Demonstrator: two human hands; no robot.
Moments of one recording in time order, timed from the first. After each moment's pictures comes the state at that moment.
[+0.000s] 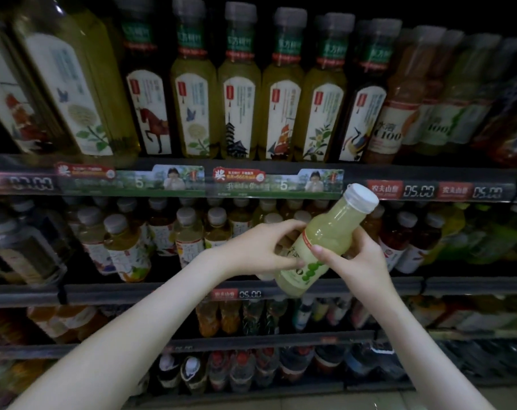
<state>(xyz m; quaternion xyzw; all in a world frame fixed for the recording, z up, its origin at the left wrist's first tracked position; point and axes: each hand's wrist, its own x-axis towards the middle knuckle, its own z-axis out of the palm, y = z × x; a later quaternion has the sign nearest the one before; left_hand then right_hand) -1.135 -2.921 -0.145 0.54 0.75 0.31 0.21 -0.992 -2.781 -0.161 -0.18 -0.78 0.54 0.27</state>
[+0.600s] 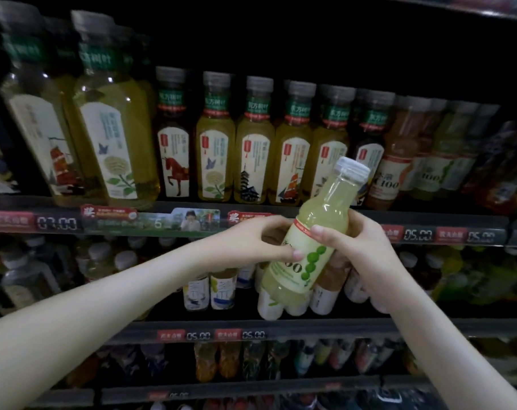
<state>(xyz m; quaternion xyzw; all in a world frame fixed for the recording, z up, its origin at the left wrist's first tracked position) -1.158 -2.955 -0.067 0.48 0.71 0.43 0.27 -1.018 -2.804 -0.059 -0.11 -0.76 0.60 0.23</state>
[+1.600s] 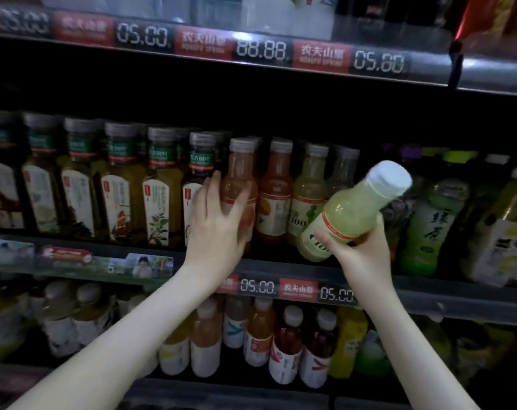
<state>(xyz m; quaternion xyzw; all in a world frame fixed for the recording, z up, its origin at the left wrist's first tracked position) -1.080 -2.680 -0.052 0.30 0.82 0.21 -0.45 -0.949 -2.498 -0.038 -0.09 -0.74 0.52 0.42</state>
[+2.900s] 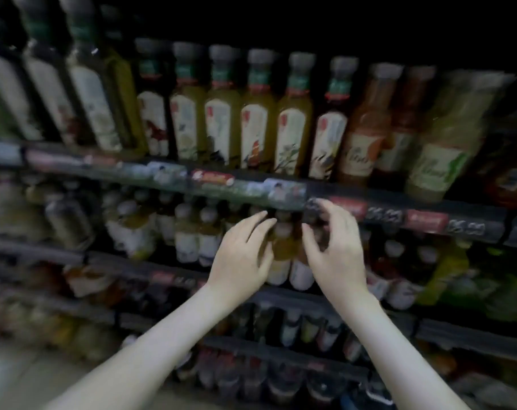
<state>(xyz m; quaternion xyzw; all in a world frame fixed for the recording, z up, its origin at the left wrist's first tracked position) -1.047 -2.875 -0.171 0.37 0.82 0.32 -0.29 -0.976 -2.723 -0.133 0.00 -0.86 0.24 0.44</state>
